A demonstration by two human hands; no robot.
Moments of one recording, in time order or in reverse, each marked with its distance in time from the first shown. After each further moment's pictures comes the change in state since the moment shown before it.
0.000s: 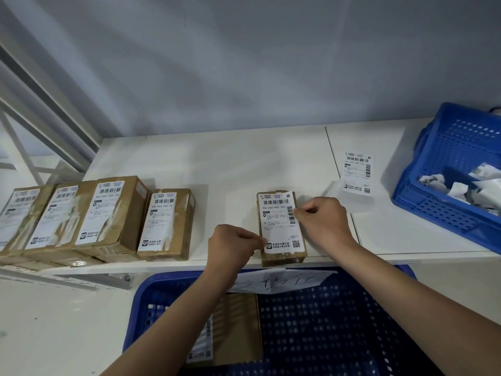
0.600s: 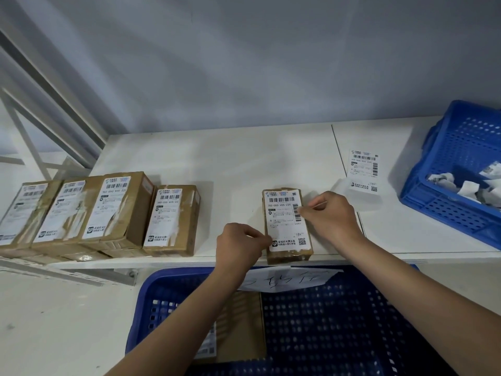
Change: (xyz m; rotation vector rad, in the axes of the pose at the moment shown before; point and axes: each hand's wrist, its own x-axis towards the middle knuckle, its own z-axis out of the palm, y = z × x) left_hand 0.002 -0.007 0.007 0.009 0.029 0.004; right_hand 0.003 0.000 -0.002 -0.003 -0.018 0.048
